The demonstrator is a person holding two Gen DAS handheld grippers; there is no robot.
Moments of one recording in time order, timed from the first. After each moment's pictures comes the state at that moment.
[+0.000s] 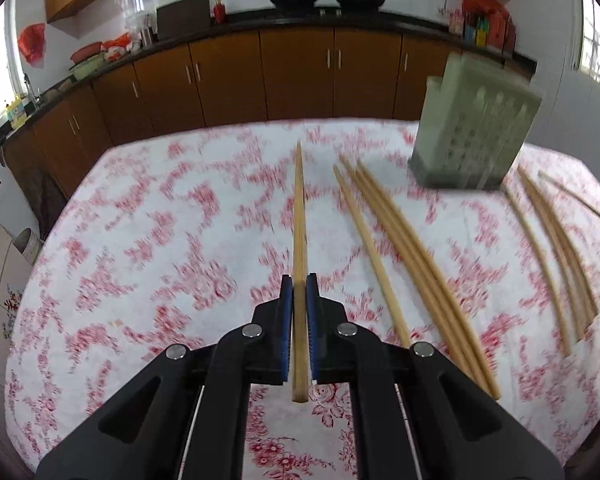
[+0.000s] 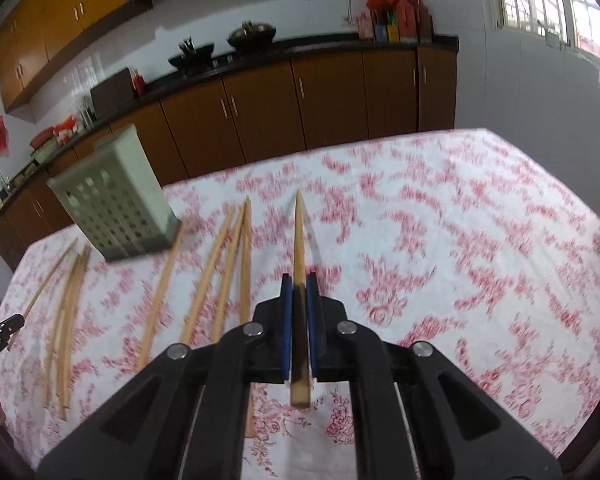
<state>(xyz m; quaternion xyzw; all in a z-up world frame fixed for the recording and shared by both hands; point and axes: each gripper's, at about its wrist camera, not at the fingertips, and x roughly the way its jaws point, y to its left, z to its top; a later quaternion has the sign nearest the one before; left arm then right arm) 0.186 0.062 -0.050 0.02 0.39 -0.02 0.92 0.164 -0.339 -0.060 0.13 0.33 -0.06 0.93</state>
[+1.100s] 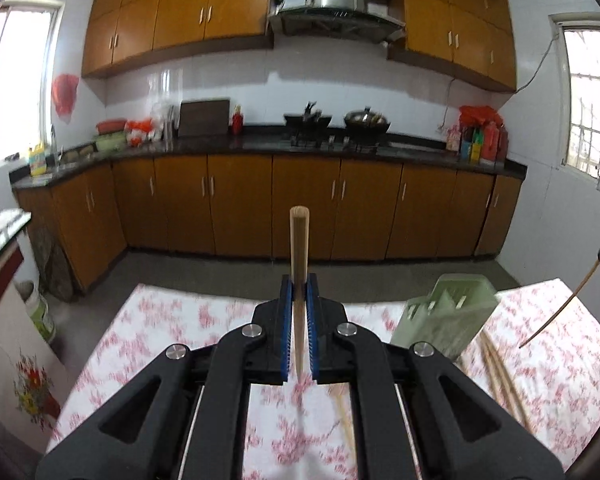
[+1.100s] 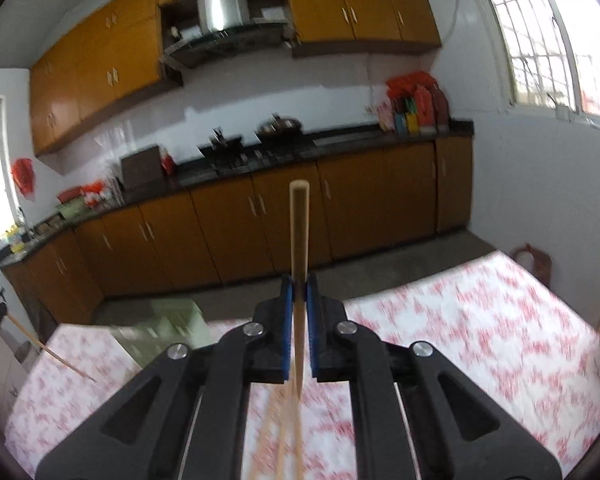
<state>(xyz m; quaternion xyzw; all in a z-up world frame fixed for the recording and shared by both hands) 0.195 0.080 0.113 -0.01 0.20 -0.02 0.98 0.195 -0.337 0.103 0.11 0.17 -0.03 0.98</state>
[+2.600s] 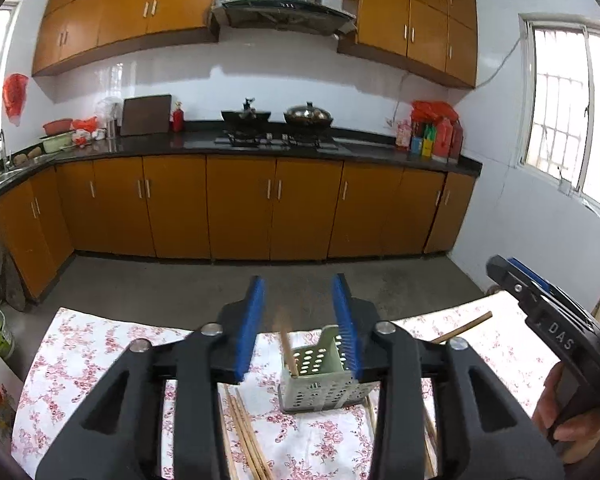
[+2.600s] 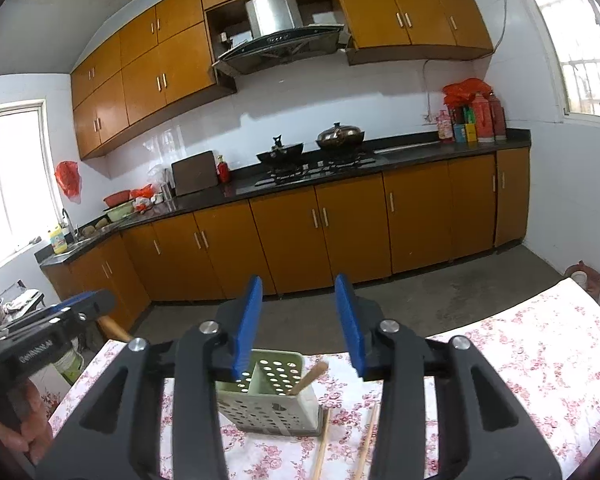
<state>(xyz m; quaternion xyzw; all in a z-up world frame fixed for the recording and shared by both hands) 0.242 -0.021 0.147 -0.03 0.22 -0.10 0.97 0.240 -0.264 0.125 0.12 0.16 0.06 0.98</state>
